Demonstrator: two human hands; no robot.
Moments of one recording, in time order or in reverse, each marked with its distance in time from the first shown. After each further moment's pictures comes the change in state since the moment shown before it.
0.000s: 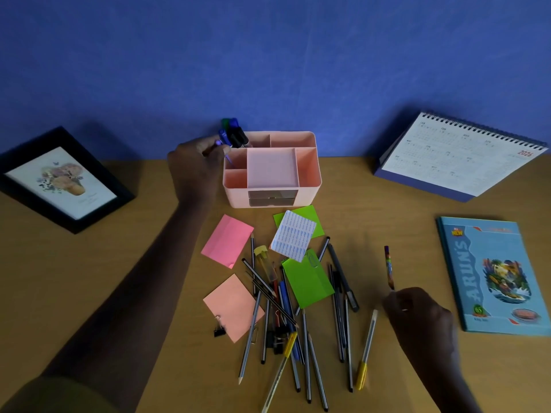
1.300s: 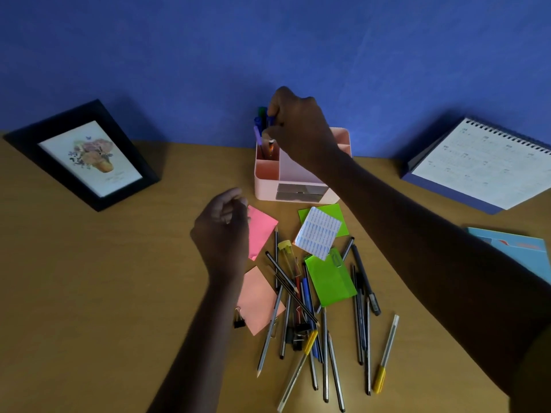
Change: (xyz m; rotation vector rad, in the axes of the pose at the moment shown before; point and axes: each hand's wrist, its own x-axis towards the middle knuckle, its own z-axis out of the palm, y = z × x) left_hand -0.128 -0.004 -0.033 -0.396 0.128 -0.502; right_hand 0.204 -0.339 0.043 0.105 -0.015 -0.754
